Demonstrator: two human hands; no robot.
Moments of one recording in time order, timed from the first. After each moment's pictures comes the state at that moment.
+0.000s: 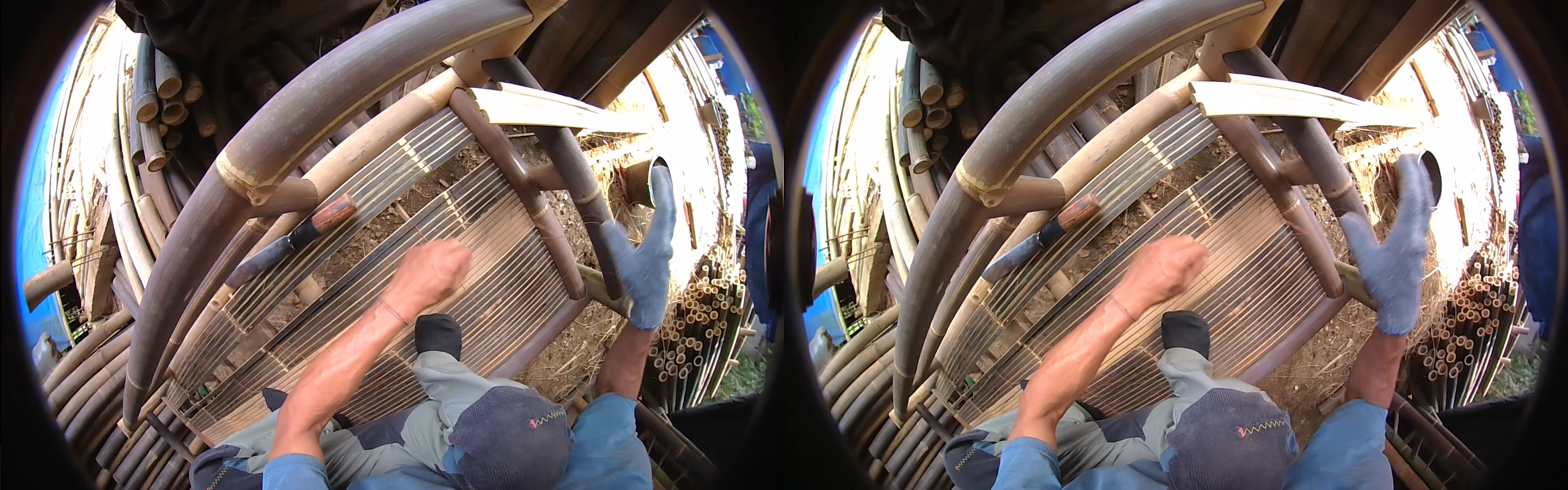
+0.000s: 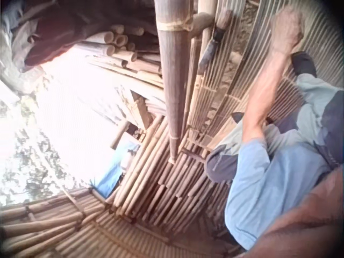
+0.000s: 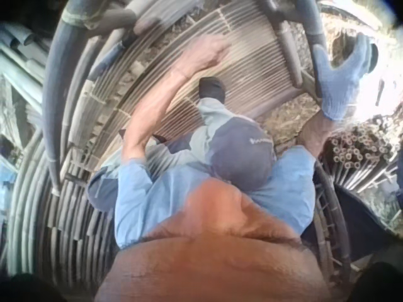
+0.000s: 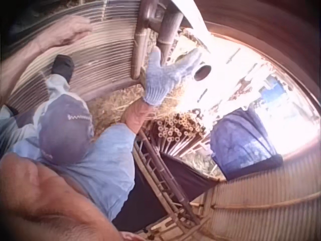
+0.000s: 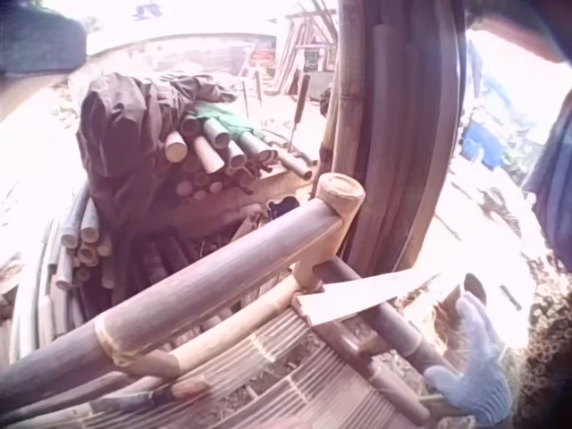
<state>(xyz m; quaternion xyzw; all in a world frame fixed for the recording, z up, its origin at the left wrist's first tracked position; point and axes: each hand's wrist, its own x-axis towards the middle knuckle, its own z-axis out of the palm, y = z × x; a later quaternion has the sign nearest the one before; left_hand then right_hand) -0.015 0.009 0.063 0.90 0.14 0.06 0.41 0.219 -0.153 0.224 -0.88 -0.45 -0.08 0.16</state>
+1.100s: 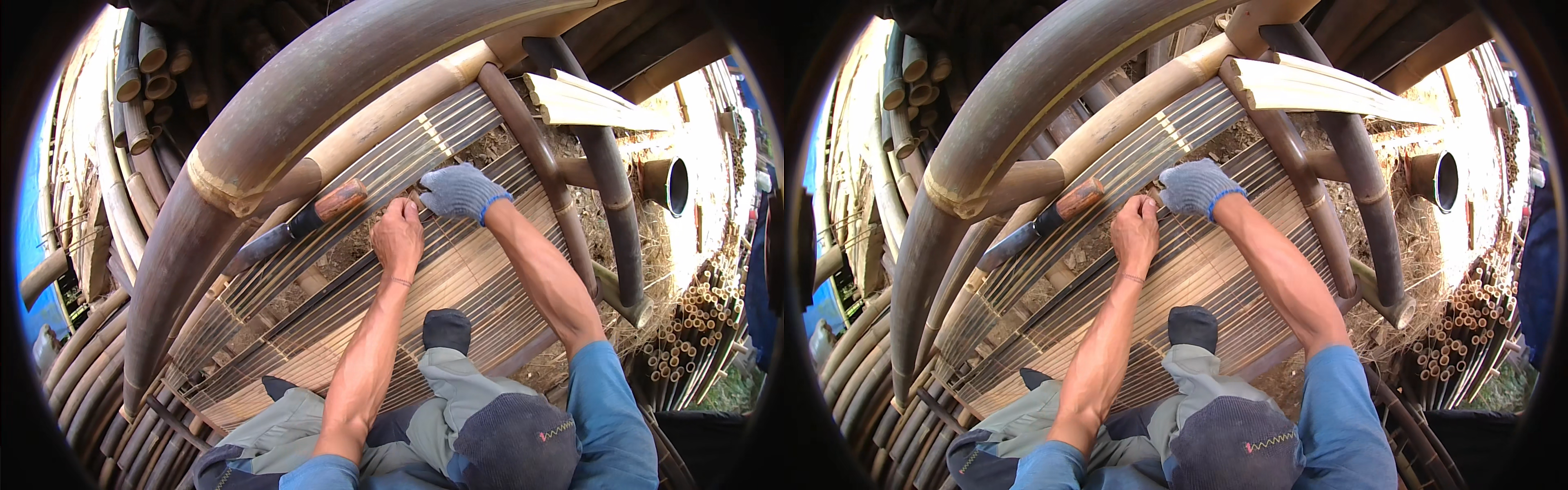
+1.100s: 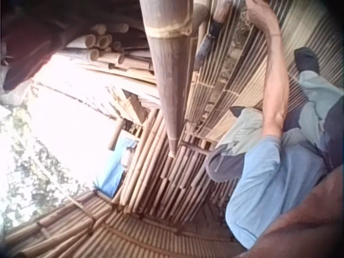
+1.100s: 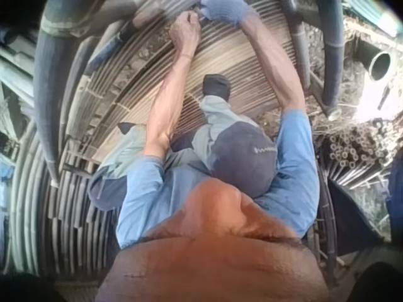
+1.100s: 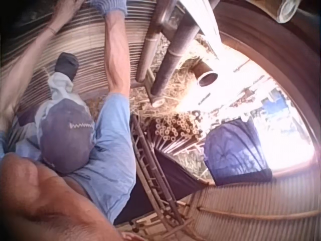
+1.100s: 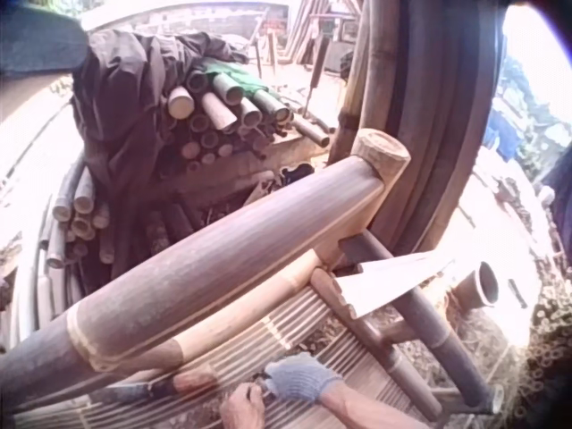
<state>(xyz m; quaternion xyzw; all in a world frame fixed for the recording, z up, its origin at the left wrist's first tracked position) -0.018 0.037 -0.019 0.66 0.61 0.06 0.42 0.146 0.037 -0.028 -0.67 -0.63 0.38 -0.06</state>
